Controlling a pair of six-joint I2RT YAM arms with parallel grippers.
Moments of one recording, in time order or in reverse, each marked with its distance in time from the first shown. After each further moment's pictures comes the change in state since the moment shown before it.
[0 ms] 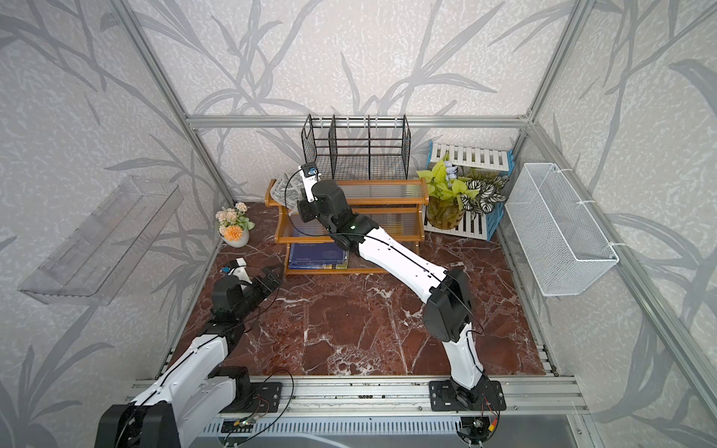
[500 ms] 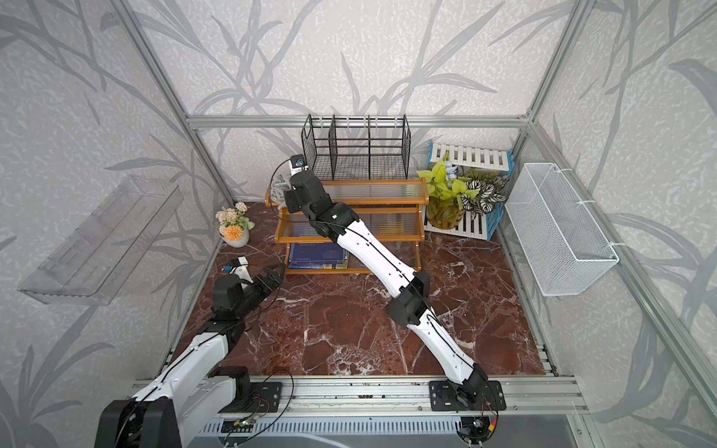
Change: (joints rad) left arm 0.000 0.014 0.003 0.012 0.024 -0.002; right arm 0.013 0.406 0.718 -0.415 0.084 0.094
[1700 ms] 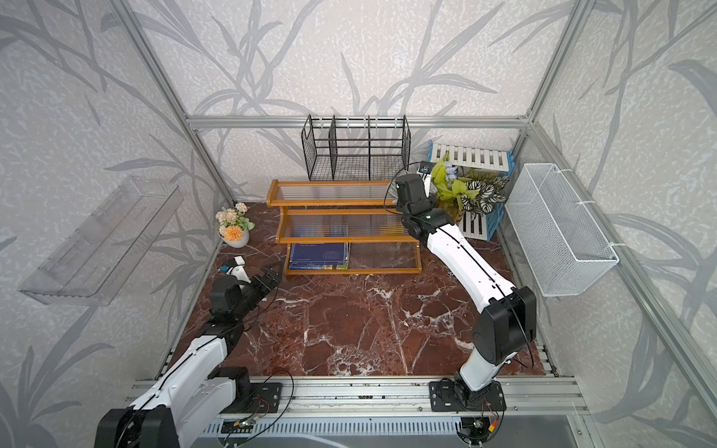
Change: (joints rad) left arm 0.001 -0.037 -0.001 0.004 -0.030 0.000; right arm -0.433 -0.833 -1.223 0.168 0.267 0.180
